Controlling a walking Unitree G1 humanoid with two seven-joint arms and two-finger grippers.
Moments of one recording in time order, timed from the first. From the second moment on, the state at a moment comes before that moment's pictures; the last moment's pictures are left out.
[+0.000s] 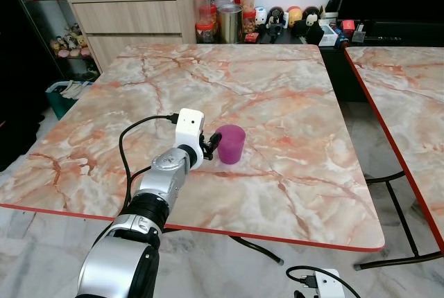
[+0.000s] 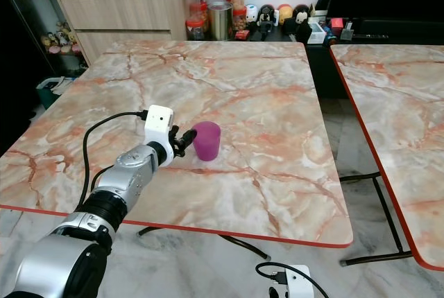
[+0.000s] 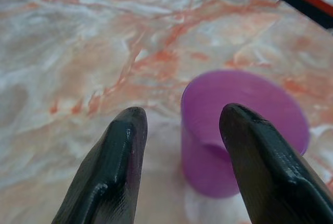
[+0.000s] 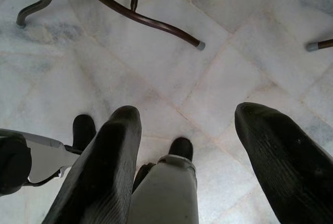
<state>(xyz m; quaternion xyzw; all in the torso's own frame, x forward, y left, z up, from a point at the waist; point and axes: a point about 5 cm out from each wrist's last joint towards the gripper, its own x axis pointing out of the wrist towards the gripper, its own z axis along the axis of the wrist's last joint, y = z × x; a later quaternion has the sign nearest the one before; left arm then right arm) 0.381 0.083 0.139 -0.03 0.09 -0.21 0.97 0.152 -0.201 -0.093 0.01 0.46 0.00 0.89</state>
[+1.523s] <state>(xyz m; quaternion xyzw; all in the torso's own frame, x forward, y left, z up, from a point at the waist) 0.385 0.076 0.139 -0.02 0.11 -0.23 0.97 0.151 -0.199 -0.093 0.01 0.46 0.01 0.89</state>
